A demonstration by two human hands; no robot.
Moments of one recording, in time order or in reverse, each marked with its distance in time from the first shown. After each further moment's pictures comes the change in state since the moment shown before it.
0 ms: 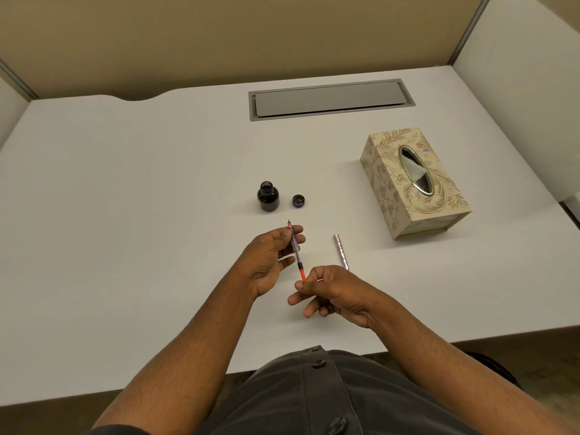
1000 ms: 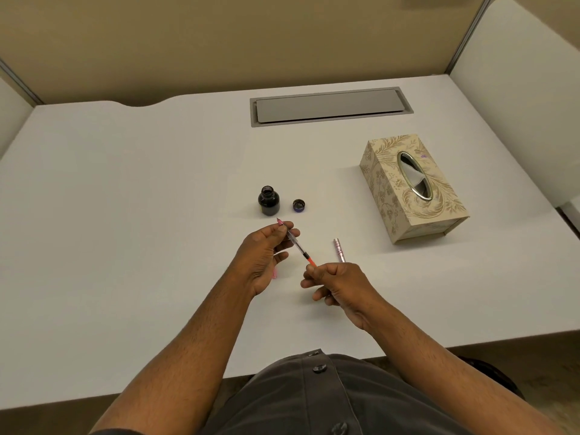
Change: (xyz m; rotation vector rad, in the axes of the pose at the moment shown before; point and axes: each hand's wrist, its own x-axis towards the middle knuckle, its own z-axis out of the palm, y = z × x) left_hand 0.000 0.008 -0.005 -0.004 0.058 0.105; right_hand 0.001 0.002 0.001 0.046 0.362 -0.107
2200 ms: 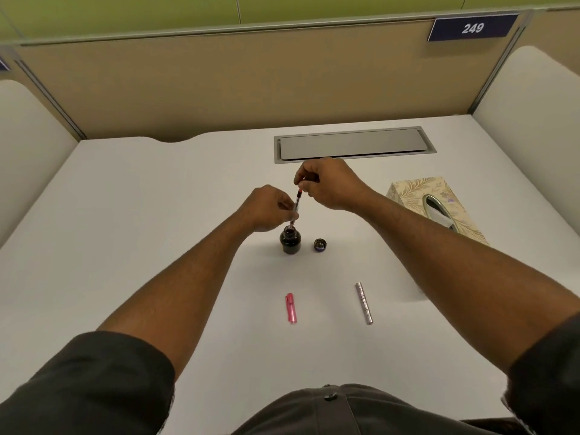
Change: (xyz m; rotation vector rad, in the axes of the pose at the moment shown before) left_hand 0.079 0.139 -0.014 1.166 0.023 0.371; right_hand 0.099 -0.217 0.024 -0.889 0.071 -0.706
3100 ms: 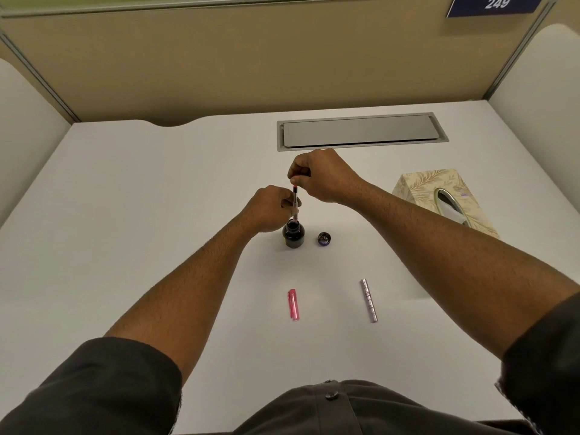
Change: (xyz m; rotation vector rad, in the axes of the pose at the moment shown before) left_hand 0.015 -0.020 0.018 -0.066 -0.019 -0.036; right_hand 0.030 0.007 0.022 -0.118 -0.037 -0.048
